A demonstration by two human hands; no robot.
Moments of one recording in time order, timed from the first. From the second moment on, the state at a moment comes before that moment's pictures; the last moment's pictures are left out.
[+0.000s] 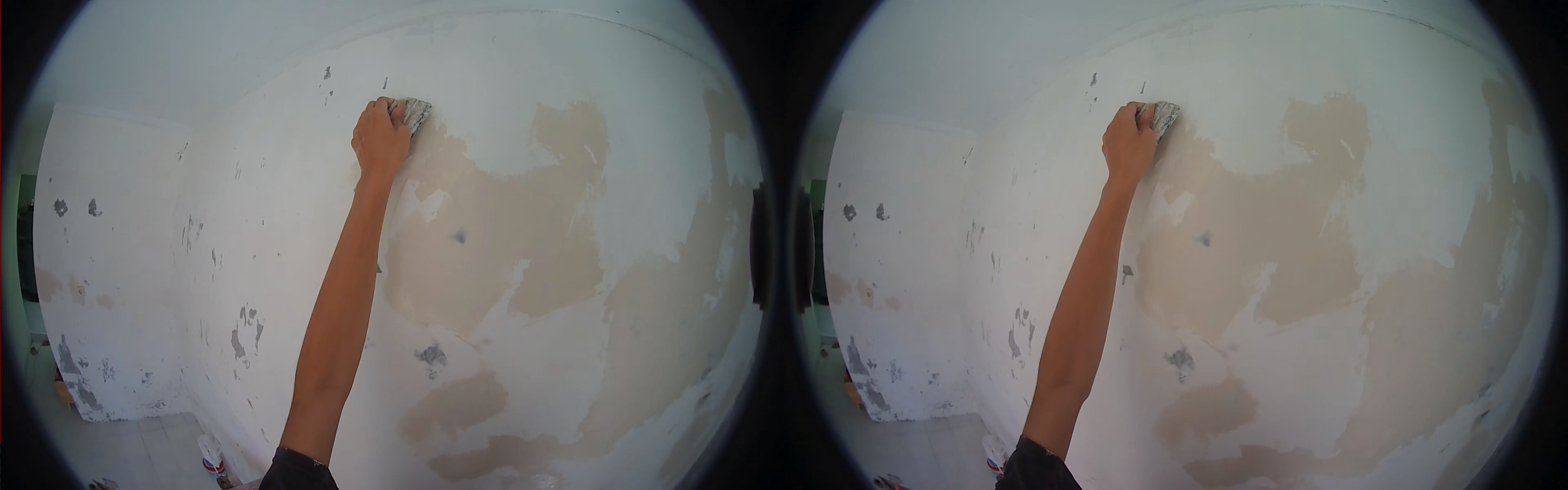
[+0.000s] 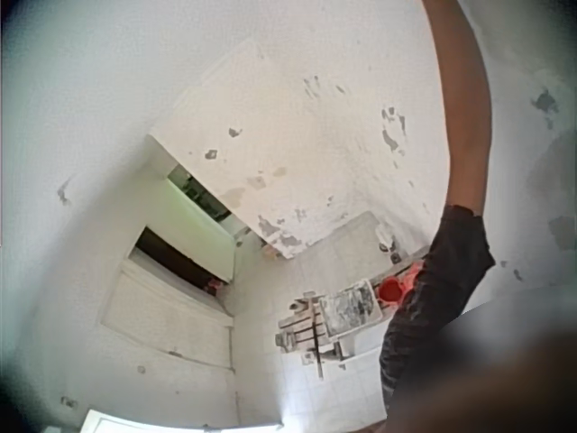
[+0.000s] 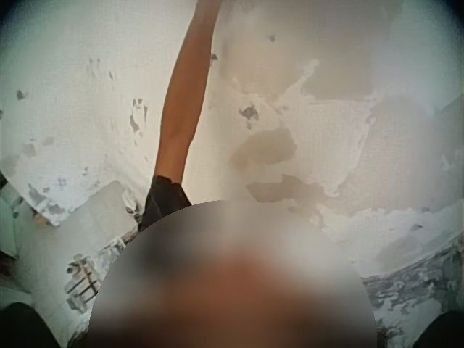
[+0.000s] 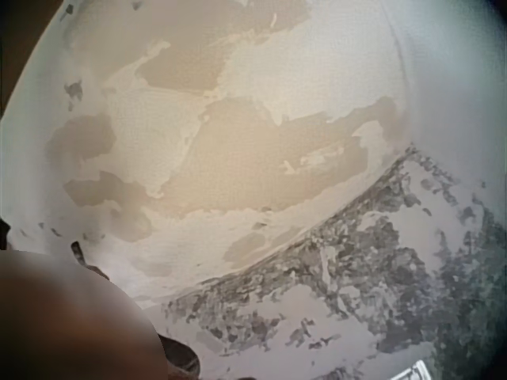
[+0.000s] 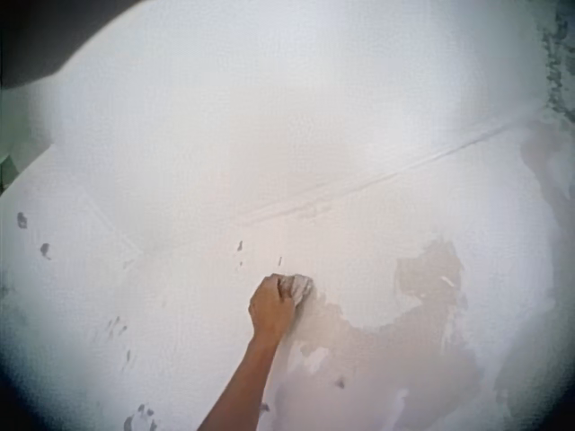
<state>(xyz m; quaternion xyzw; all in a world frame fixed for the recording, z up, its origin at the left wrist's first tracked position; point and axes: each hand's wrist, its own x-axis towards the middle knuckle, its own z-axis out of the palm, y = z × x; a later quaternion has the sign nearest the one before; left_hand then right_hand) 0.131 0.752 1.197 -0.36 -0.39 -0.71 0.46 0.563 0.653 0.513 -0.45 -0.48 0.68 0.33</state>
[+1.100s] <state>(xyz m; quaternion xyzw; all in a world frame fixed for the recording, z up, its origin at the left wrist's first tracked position) 0.093 0.726 1.136 -0.33 -0.44 -0.78 0.32 0.579 0.639 0.509 -0.41 -0.48 0.69 0.34</state>
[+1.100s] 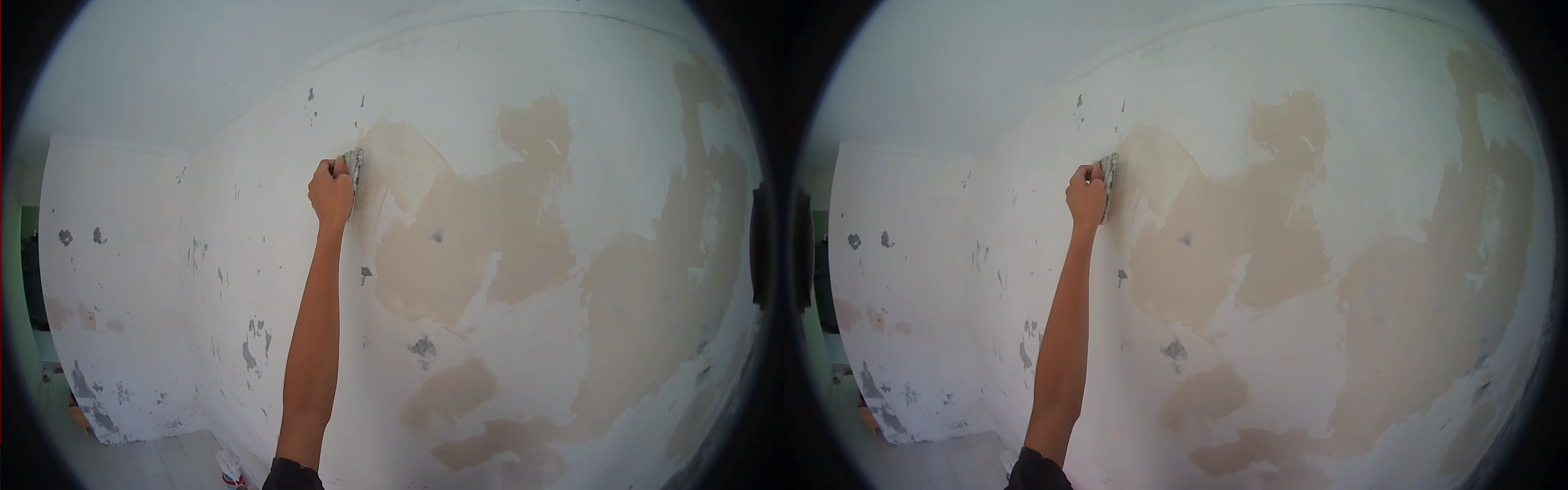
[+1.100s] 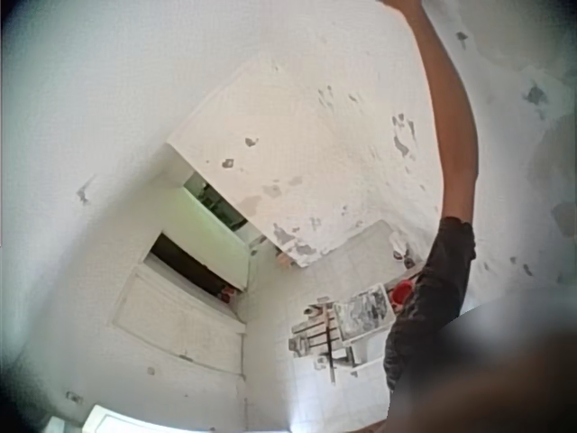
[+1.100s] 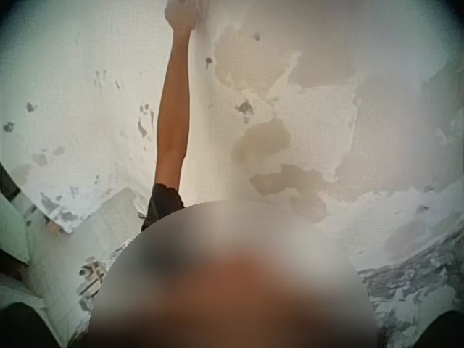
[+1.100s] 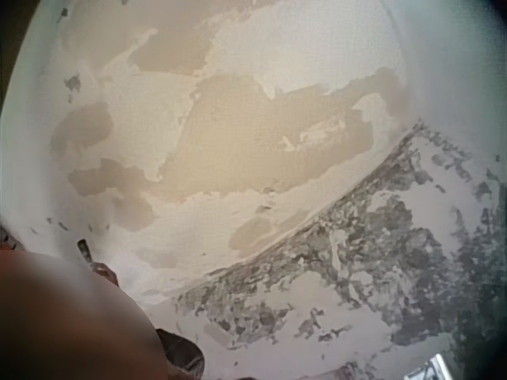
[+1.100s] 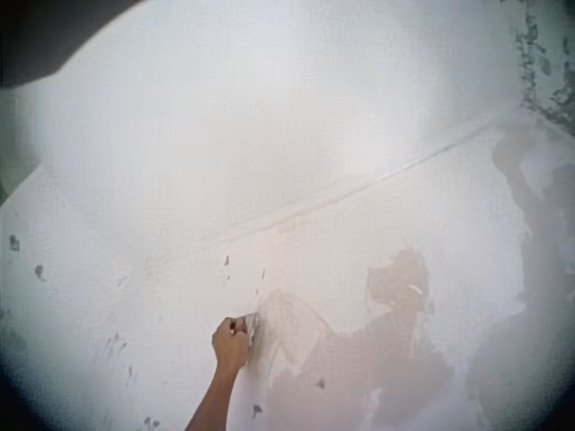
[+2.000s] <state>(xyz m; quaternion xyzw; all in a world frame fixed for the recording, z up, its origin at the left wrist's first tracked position) 0.129 0.730 1.236 -0.28 -0.46 -0.80 0.25 0.611 0.654 0.488 -0.43 -0.42 0.70 0.39</state>
